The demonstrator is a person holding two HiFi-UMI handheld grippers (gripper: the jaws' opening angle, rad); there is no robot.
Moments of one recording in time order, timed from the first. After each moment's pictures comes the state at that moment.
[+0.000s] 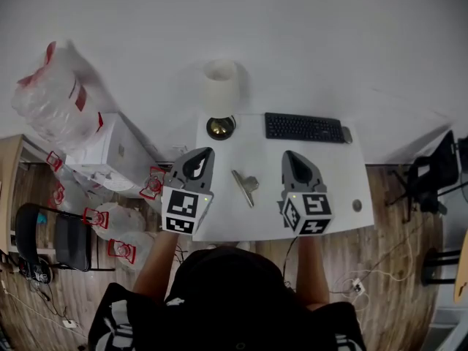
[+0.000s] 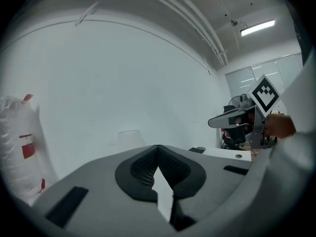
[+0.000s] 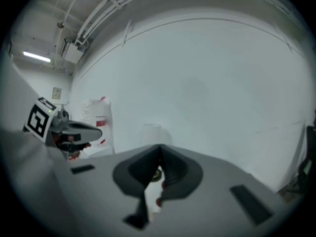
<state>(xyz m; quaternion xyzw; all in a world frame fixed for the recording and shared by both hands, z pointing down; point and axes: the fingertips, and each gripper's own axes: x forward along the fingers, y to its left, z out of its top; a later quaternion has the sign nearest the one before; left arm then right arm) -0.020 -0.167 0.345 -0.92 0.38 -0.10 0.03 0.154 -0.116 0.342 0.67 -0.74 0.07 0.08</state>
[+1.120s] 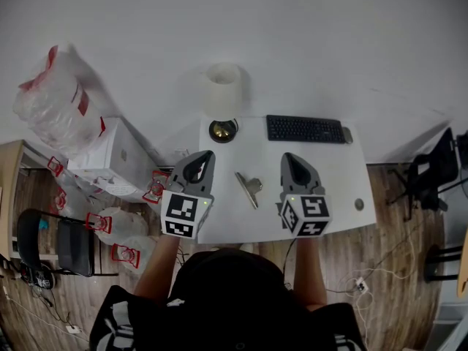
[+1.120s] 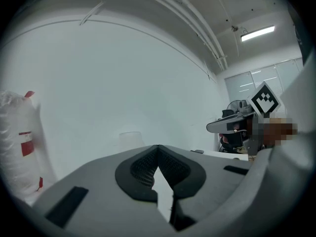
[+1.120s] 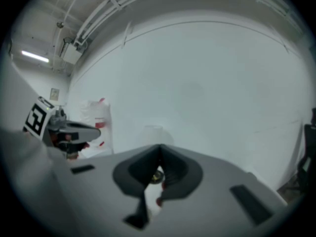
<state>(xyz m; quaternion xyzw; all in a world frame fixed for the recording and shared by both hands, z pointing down) -0.034 -0.166 0.339 -0.92 0.37 -0.08 0.02 0.138 -0.118 0.342 0.68 -0.73 0.07 0.07</state>
